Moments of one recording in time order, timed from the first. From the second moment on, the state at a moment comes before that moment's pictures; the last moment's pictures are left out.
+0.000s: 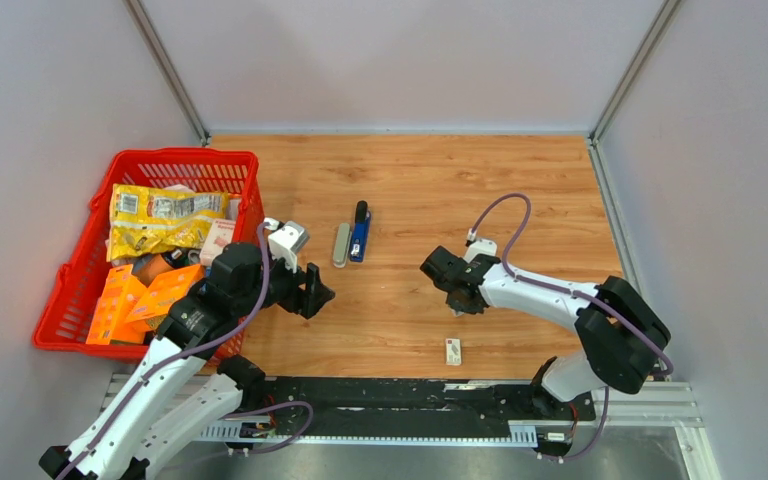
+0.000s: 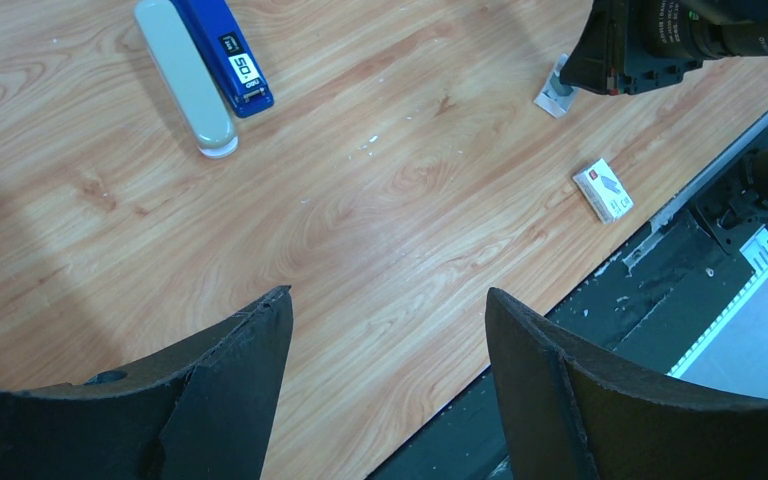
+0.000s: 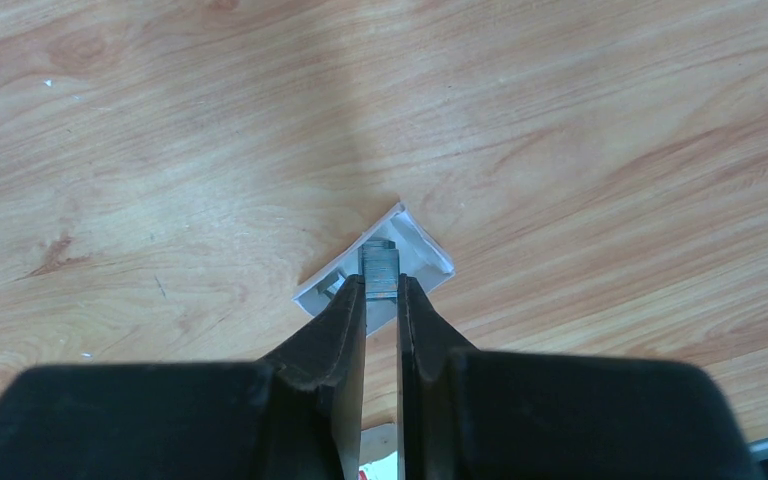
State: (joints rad) left arm -0.56 0.63 0.78 -0.68 0.22 -0.18; right arm 0.83 1.47 0.84 -0.74 0.50 1.10
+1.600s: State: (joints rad) left arm -0.56 0.63 0.78 -0.68 0.22 -0.18; right arm 0.79 1.32 0.76 -0.78 0.53 1.07
